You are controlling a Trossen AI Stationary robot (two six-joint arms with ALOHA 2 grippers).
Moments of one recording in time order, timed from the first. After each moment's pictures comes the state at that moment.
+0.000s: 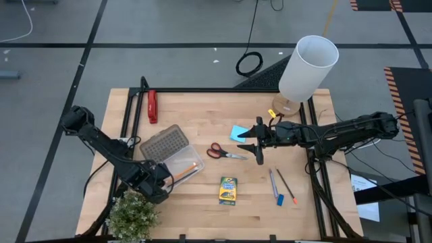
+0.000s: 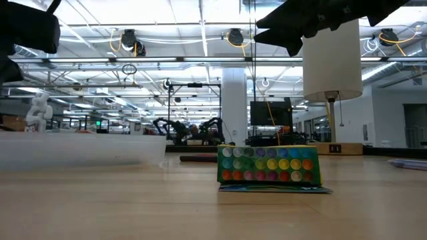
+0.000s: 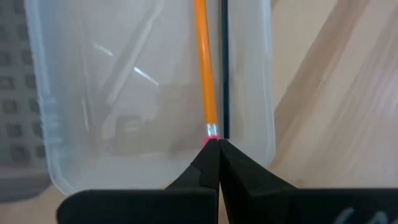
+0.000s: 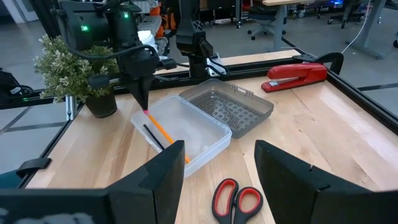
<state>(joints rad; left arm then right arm) -0.71 1.37 0.79 -0.77 -0.22 -1.23 0.05 1.12 0.61 0.24 0.08 0.15</state>
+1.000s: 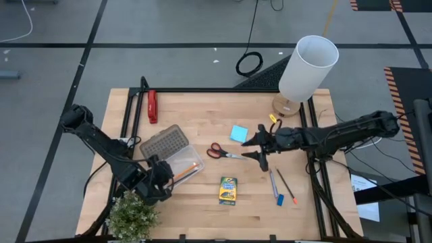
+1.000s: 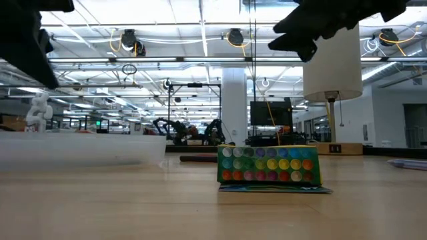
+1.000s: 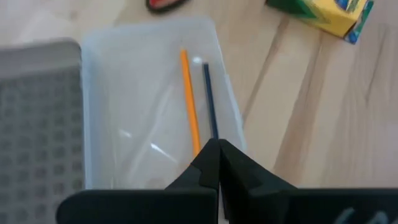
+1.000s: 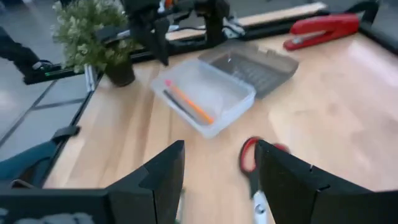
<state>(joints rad) -0.74 1.35 0.84 -0.74 -0.55 -1.08 0.14 1.08 0.61 0.08 0.08 0.26</state>
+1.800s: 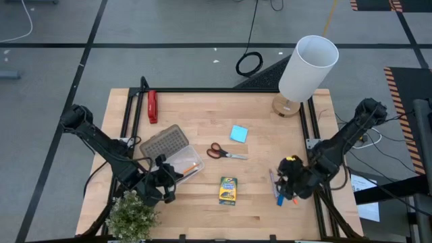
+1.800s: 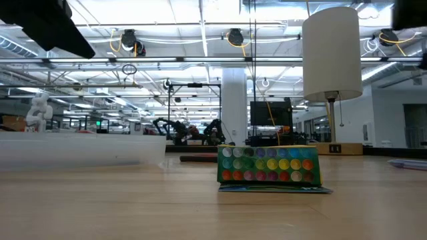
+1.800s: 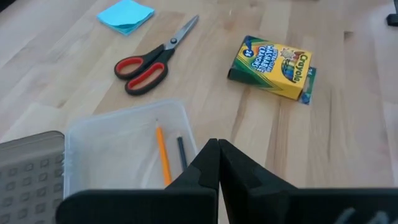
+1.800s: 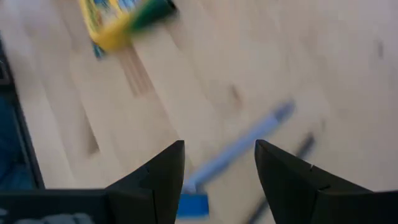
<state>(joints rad) -0.73 1.35 0.84 -0.49 -0.70 -0.83 0.82 1.11 0.69 -0.76 0.37 1.33</state>
